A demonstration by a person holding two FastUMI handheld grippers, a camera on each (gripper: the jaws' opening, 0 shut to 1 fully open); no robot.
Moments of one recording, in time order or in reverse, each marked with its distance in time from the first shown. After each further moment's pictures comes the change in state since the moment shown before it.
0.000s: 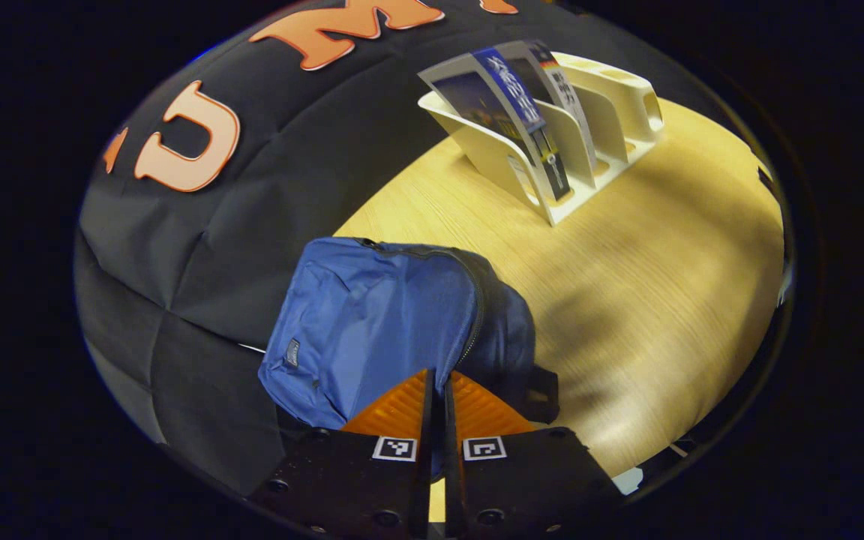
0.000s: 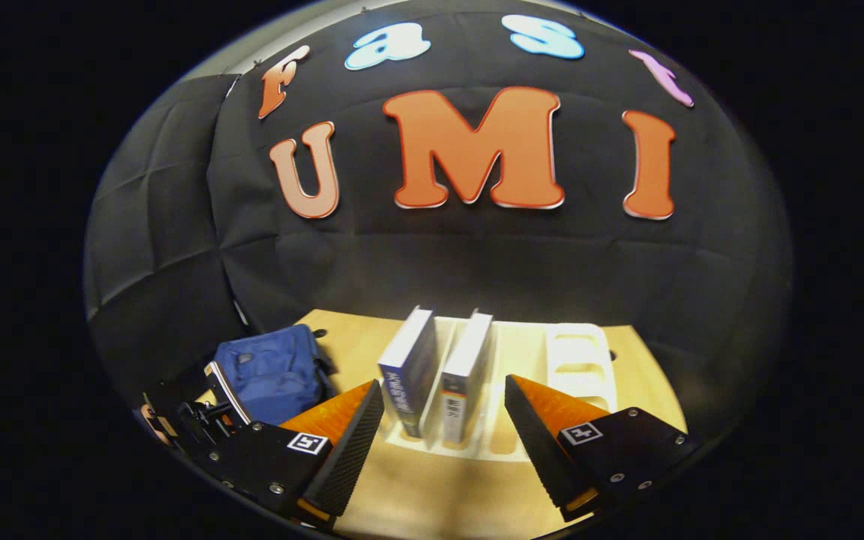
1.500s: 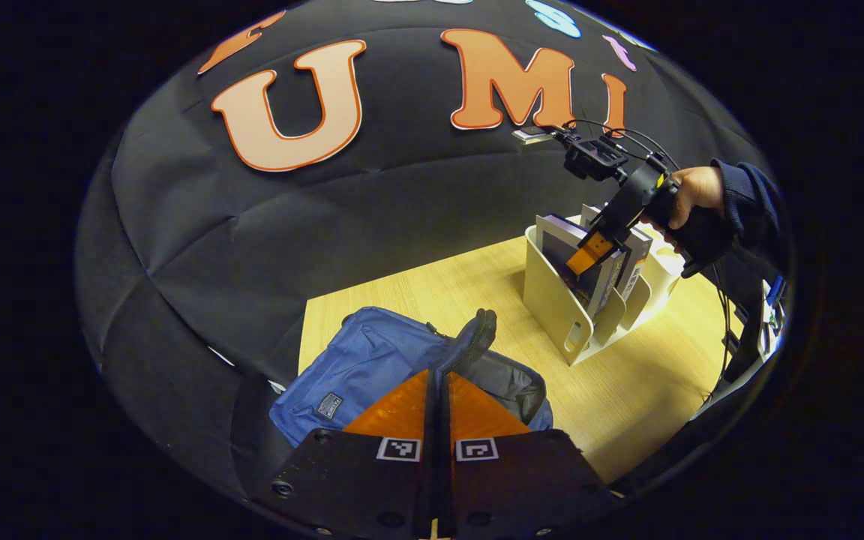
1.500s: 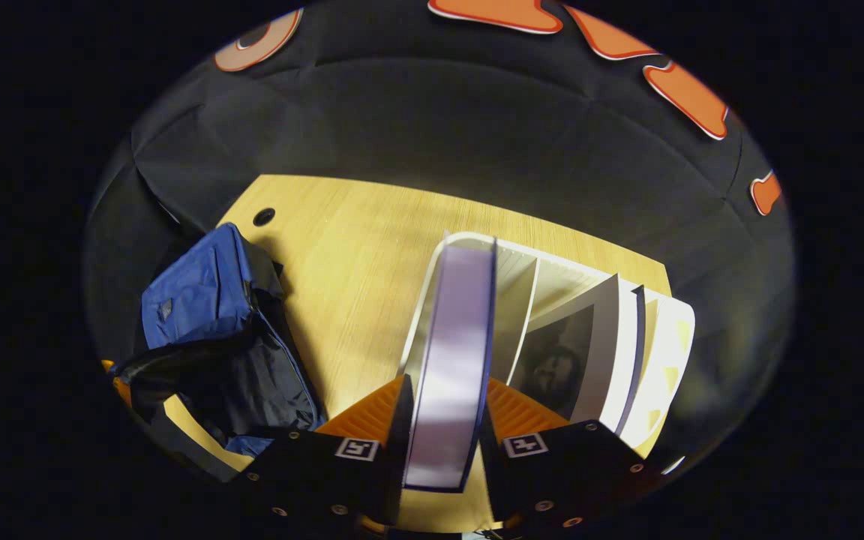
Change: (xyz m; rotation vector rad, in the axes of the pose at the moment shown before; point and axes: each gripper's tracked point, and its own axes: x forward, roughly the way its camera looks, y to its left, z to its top) left arm -0.032 0.158 0.074 -0.368 -0.261 -0.205; right arm 0.185 0.029 -0.061 -0.140 0.734 -0.206
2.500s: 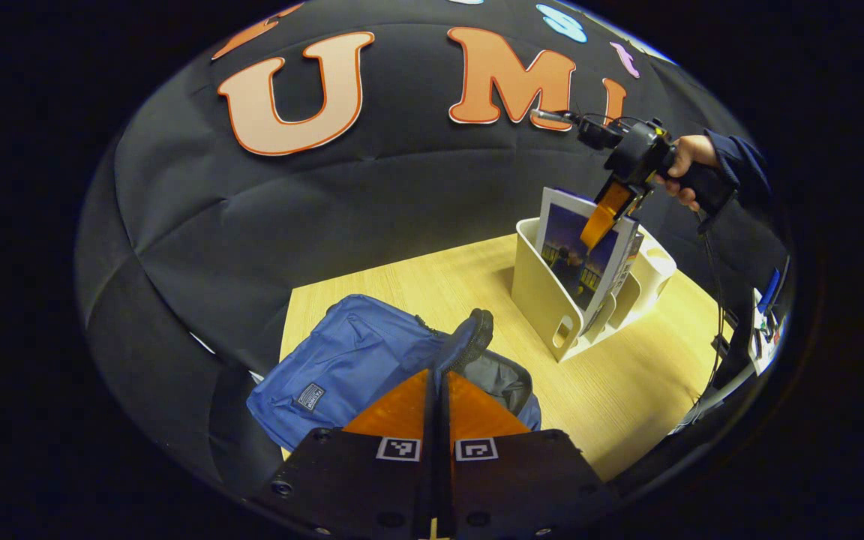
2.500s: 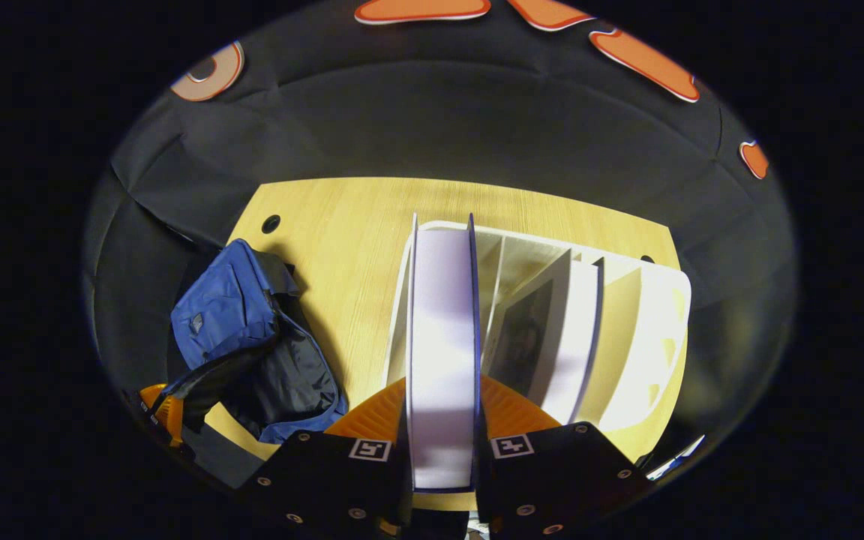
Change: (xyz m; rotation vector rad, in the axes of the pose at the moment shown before) left arm 0.004 -0.010 -0.019 -0.027 0.004 -0.047; right arm -0.058 -0.029 -0.002 0.122 0.036 0.102
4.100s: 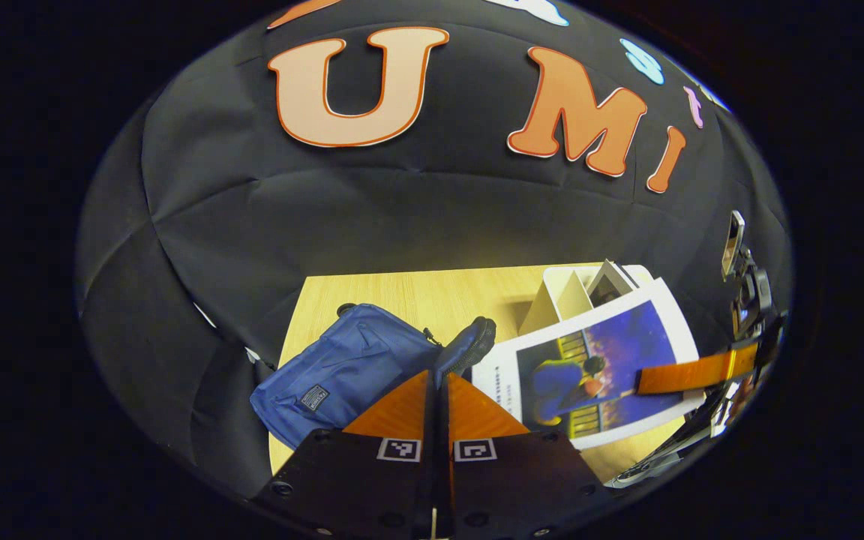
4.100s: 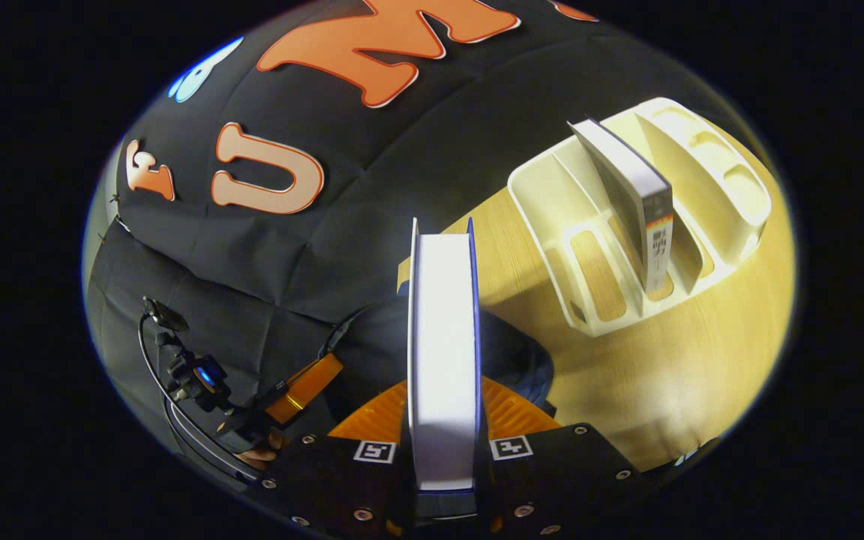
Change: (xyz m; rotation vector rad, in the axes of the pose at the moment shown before) left arm -0.006 0.024 0.055 -0.228 0.030 0.027; right arm -0.071 0.151 -0.120 0.594 -0.246 0.620
